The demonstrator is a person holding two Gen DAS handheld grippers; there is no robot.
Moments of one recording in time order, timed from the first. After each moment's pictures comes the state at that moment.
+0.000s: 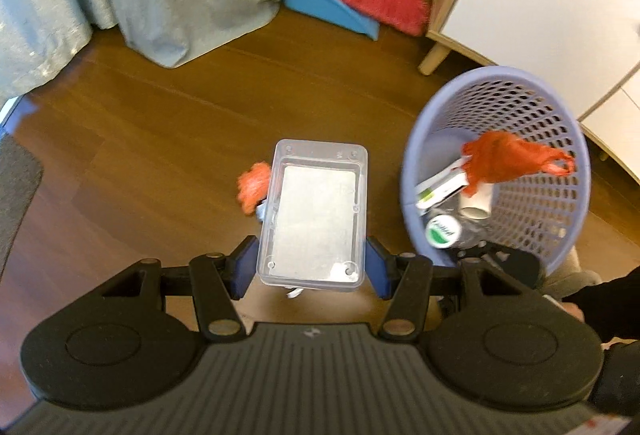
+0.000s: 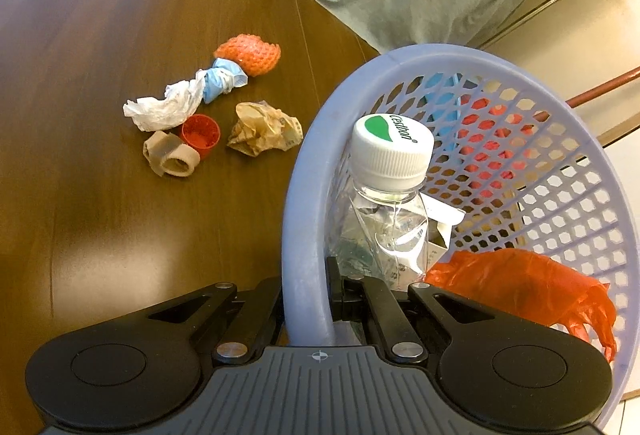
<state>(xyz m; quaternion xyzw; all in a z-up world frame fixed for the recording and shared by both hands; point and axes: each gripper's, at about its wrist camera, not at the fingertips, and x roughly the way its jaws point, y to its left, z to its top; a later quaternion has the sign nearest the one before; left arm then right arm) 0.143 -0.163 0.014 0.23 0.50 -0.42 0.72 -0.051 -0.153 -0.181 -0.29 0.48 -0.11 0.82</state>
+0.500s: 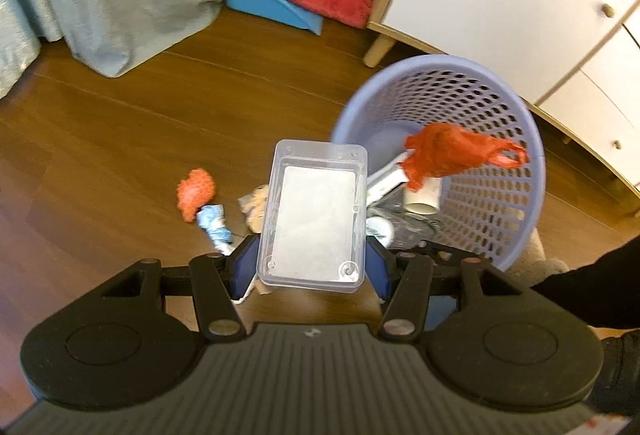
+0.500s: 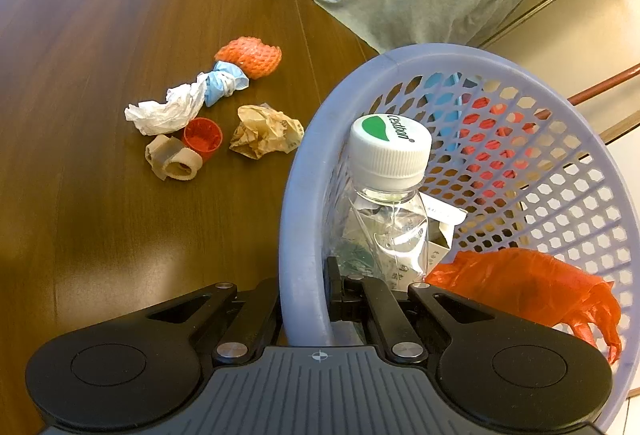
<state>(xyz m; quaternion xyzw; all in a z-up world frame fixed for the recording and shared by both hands) 0.109 -0.191 0.011 0.23 0.50 -0.48 0.68 -0.050 -0.152 -0.182 -0.28 0.48 -0.11 0.82</state>
